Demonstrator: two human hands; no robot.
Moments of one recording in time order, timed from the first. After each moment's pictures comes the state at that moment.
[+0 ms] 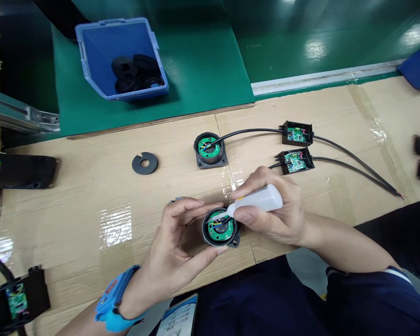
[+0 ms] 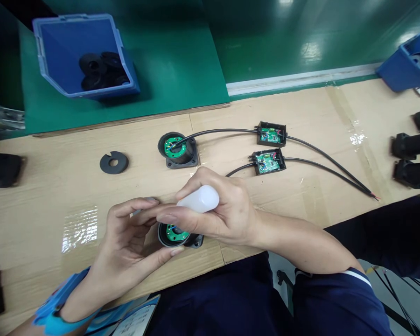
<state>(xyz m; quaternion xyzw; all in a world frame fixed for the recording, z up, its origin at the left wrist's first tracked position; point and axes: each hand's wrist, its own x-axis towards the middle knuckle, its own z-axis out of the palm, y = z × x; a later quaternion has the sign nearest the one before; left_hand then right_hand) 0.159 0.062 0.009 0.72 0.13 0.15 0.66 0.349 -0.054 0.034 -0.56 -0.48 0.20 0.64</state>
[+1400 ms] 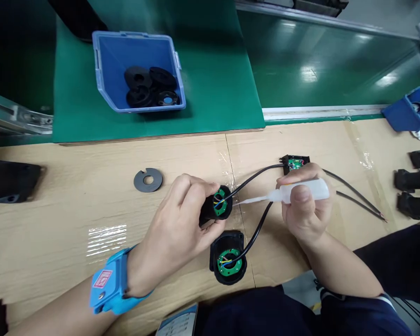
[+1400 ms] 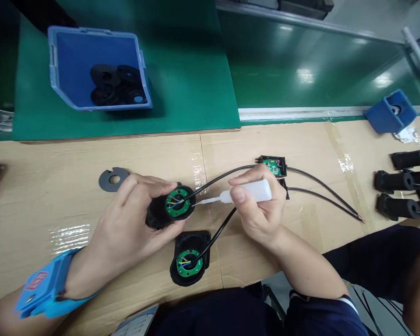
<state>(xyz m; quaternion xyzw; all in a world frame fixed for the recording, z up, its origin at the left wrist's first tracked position) 0.216 0.120 0.017 0.92 0.10 0.23 0.30 0.386 -0.041 0.019 -0.66 -0.35 0.07 0.66</state>
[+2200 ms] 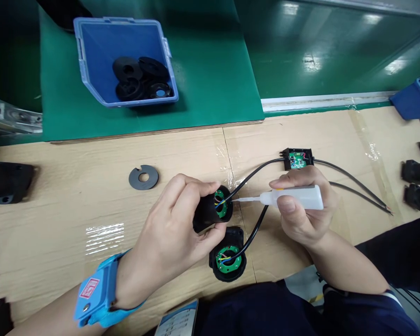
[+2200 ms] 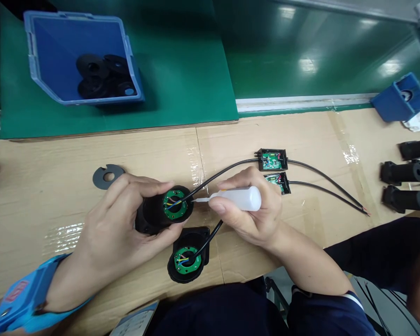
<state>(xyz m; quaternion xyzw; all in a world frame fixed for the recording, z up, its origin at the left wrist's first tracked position) 0.214 0.116 0.023 0.91 0.12 0.20 0.34 0.383 -0.047 0.024 -0.66 -0.47 0.02 0.58</state>
